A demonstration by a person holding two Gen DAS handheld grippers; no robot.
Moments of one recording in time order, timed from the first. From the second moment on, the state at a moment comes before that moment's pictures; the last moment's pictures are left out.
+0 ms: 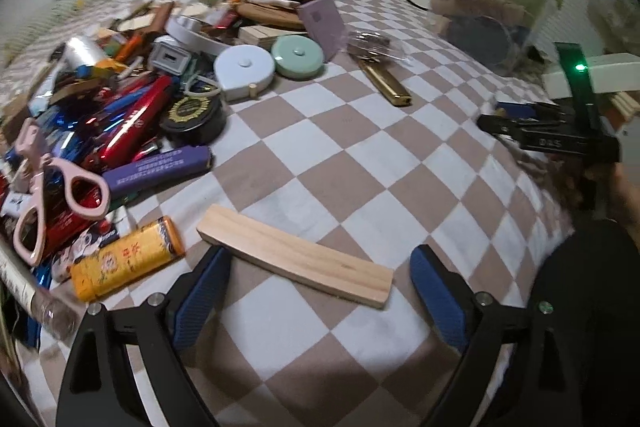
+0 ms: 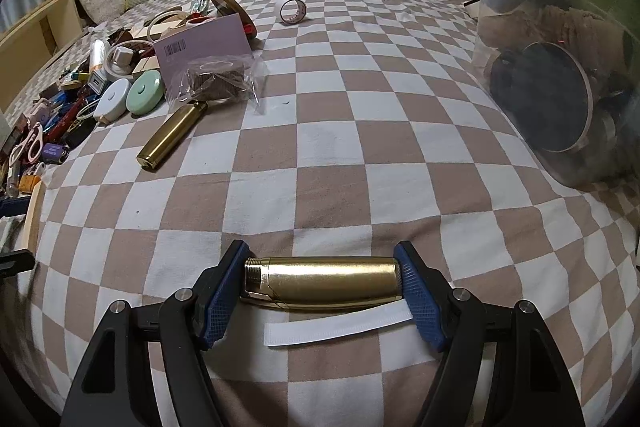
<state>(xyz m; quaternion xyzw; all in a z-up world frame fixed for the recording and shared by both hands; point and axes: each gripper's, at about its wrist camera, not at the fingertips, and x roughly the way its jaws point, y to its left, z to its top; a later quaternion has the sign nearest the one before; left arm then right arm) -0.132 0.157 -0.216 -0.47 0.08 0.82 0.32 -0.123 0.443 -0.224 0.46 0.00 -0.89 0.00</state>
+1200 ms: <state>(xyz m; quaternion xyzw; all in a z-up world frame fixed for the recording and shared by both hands) -0.130 0.183 -0.223 -0.47 0.26 0.72 0.44 -0.121 0.446 -0.227 0.45 -0.02 -0.89 0.01</state>
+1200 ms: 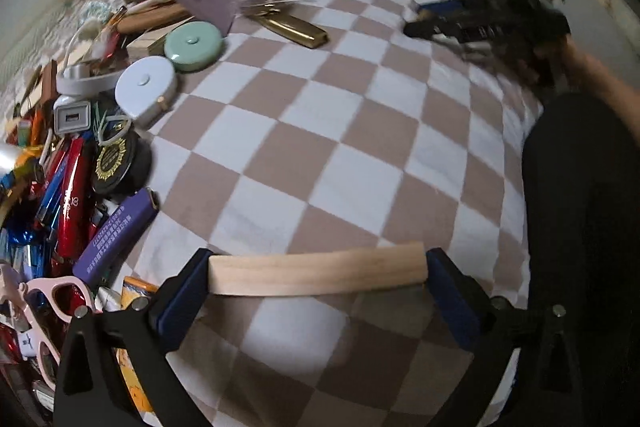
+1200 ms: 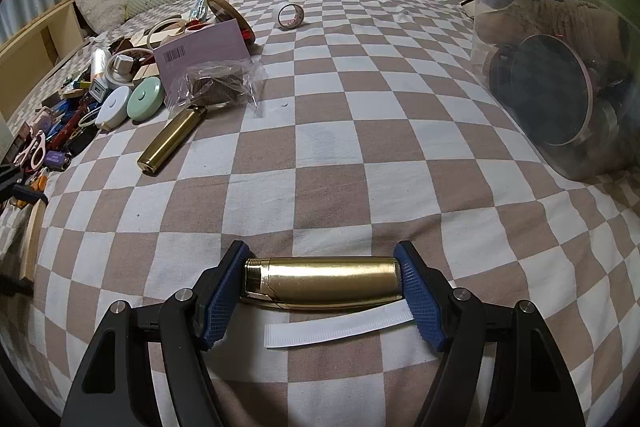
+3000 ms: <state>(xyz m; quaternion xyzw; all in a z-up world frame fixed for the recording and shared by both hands) -0.084 0.081 -0.156 -0.44 -0.04 0.89 0.15 -0.073 0.317 -0.131 0.43 0.13 -0.89 0.08</state>
